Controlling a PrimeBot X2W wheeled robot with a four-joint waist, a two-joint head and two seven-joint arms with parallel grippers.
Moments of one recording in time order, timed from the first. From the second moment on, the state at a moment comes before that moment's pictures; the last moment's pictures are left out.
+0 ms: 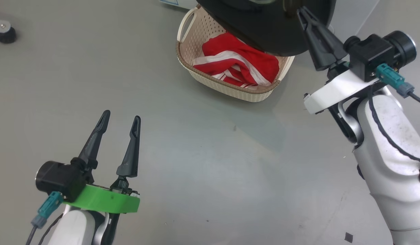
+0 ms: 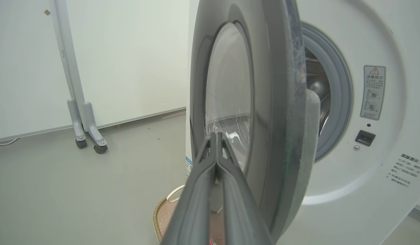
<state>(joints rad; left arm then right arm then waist) -0.15 0.11 -0.24 -0.01 -0.41 -0.10 -0.25 -0.63 -0.19 0.36 0.19 0.20 0.12 -0.12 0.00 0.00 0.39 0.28</state>
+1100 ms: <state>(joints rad) -0.30 0.05 -0.26 0.01 -0.40 -0.12 -0.25 -0.97 -0.34 0.20 0.35 0.18 0.08 -0.07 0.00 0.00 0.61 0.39</state>
